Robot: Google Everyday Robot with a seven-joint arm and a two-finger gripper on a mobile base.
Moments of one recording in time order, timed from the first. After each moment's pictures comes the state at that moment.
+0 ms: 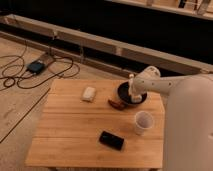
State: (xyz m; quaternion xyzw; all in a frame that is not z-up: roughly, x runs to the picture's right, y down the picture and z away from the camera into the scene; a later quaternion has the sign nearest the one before) arm 0.194 0.035 0.902 -0.10 0.09 0.67 0.73
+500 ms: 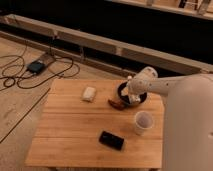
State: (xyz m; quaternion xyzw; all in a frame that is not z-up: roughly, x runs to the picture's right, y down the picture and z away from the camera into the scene) arm 0.179 0.034 0.904 -0.10 0.08 0.67 0.73
